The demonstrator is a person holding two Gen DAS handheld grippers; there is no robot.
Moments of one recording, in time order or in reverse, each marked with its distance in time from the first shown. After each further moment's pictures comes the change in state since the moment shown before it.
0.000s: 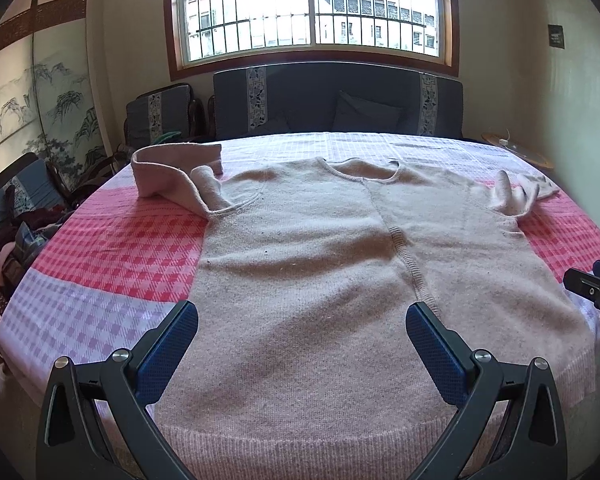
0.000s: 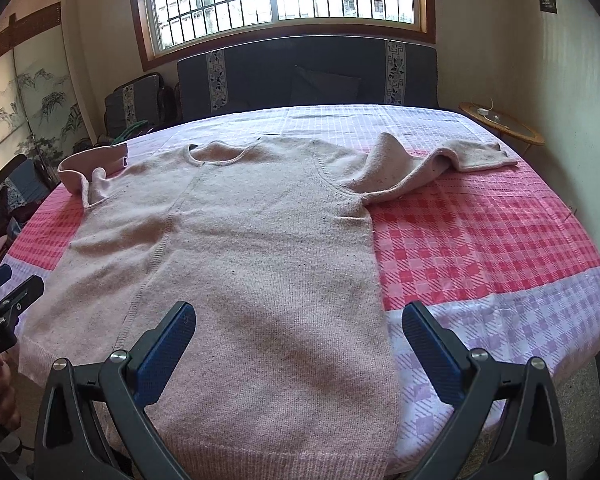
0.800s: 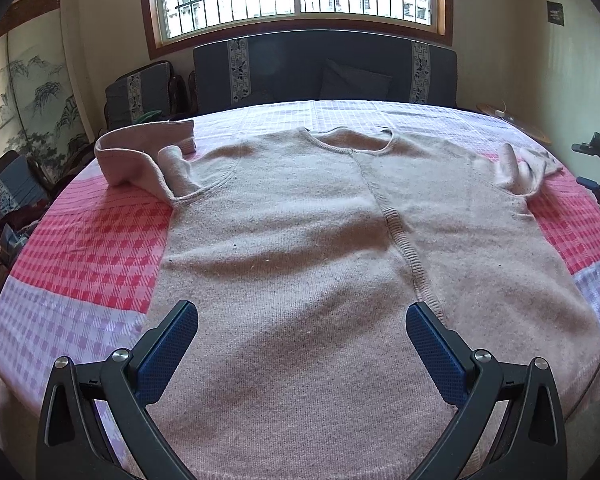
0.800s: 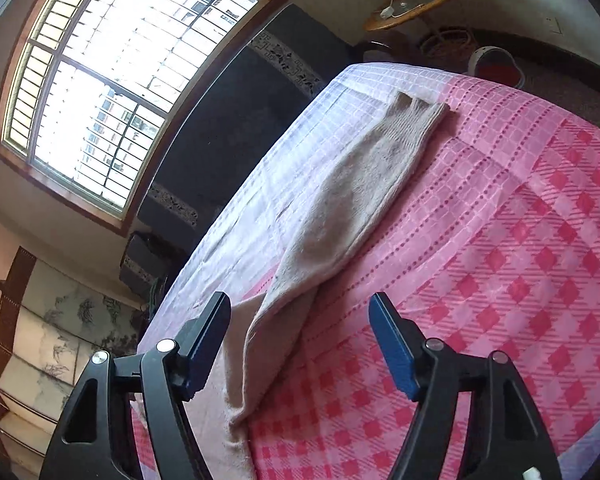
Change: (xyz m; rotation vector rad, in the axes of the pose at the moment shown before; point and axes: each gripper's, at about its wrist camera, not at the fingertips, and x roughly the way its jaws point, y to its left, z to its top) left arm 0.055 -0.016 0.014 0.038 0.125 -0.028; right arm 0.127 -0.311 0.127 0.745 -0.017 0.307
